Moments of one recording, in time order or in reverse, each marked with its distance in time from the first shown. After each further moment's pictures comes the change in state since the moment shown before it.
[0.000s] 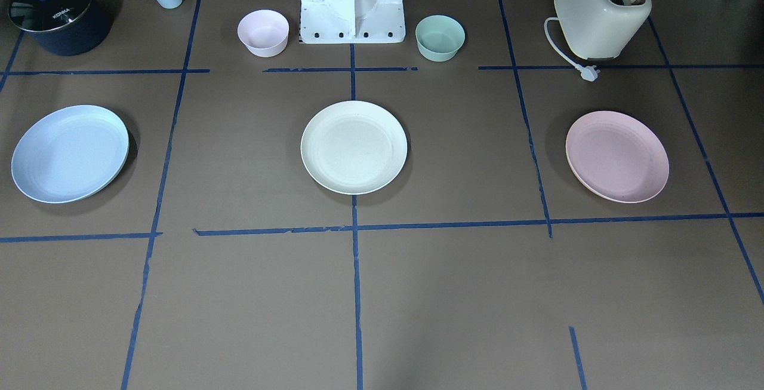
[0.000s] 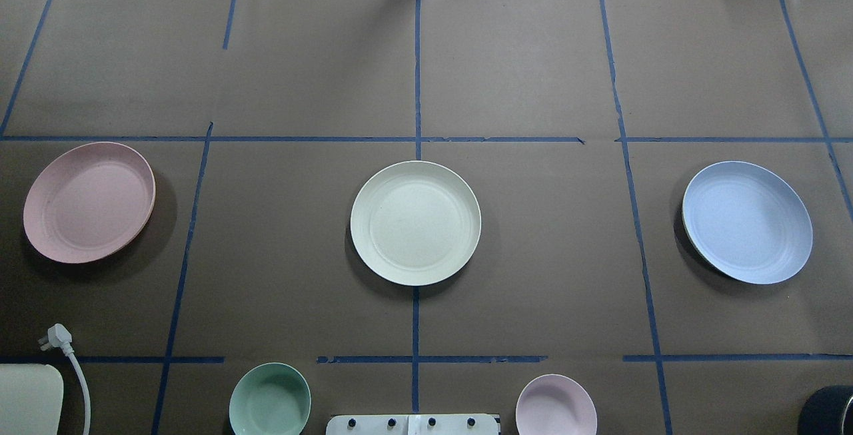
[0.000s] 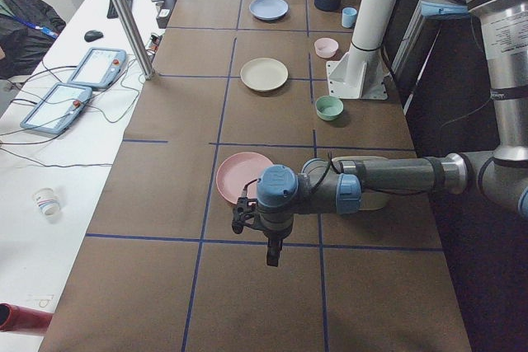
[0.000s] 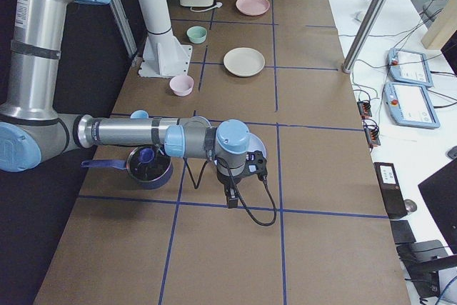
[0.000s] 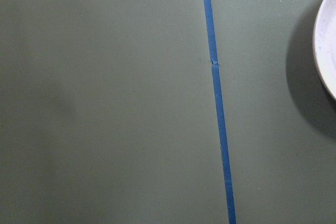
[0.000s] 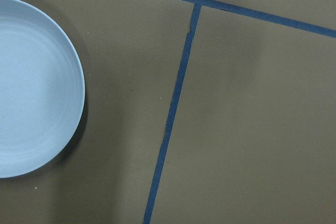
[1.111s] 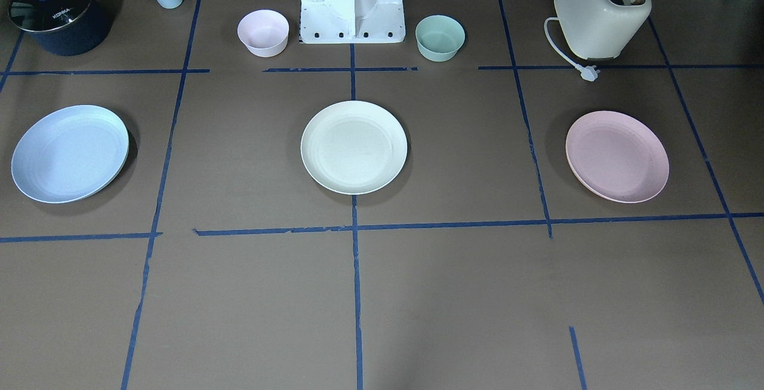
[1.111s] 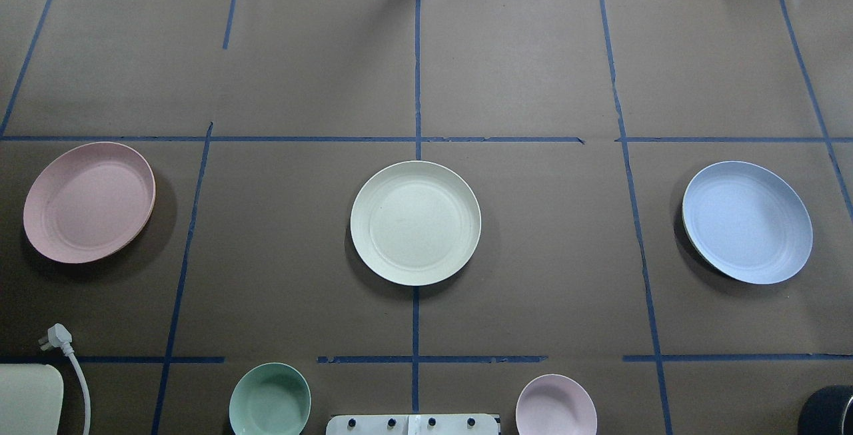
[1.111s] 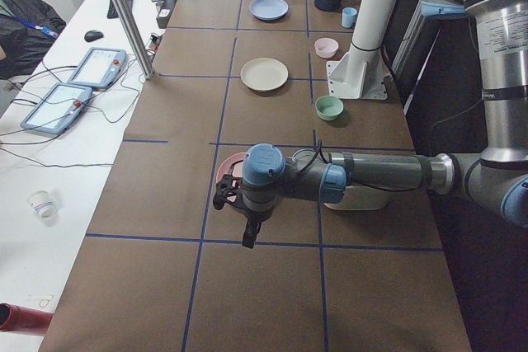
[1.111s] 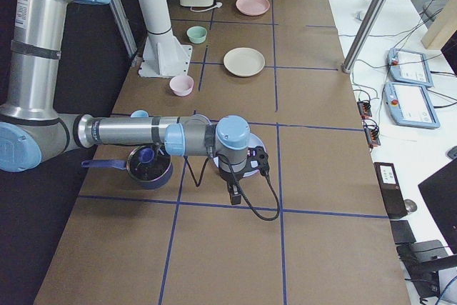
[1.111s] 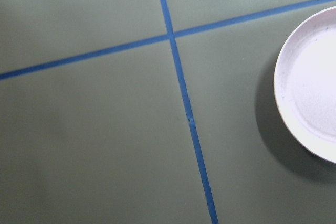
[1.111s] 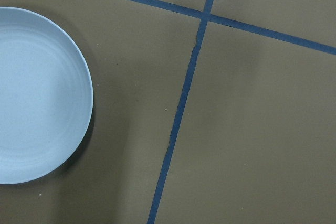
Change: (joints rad) left arm 0.014 -0.077 -0.006 -0.103 -0.011 -0.009; right arm 0.000 0.001 0.009 0.032 0.006 0.003
